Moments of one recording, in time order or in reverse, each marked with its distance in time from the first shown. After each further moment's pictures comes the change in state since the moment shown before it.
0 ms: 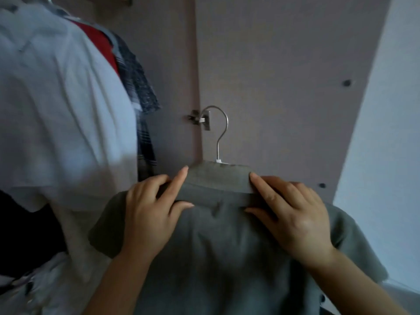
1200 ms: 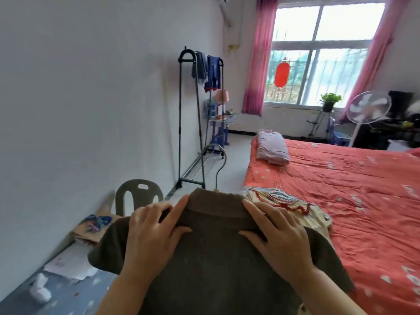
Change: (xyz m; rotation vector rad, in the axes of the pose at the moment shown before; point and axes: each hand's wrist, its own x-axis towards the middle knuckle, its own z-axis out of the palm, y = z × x) left_hand -0.066 0.913 -0.112 -1.677 -0.179 0.897; right_hand -0.381 0.024 -0.744 -1.638 -0.308 0.967
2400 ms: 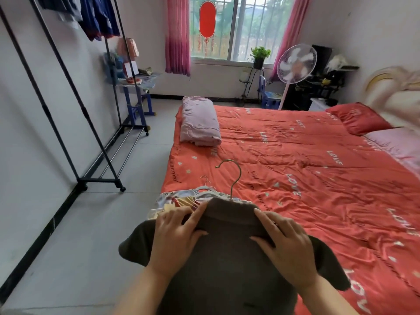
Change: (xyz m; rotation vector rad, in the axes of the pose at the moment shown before) left_hand 0.244 0.179 0.513 -0.444 -0.271 0.178; right_hand -0.037 0.481 0.161 -0.286 -0.176 0.312
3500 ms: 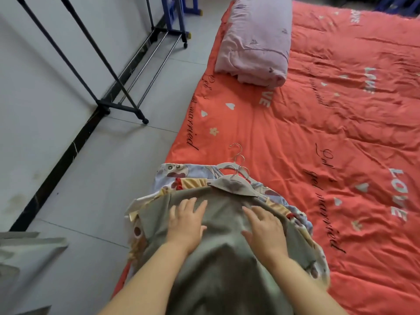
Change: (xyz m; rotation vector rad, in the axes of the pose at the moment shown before) left_hand 0.084 -0.153 0.320 0.225 -0.929 -0.693; right_hand 0.040 0.143 0.399 0.175 -0.931 0.146
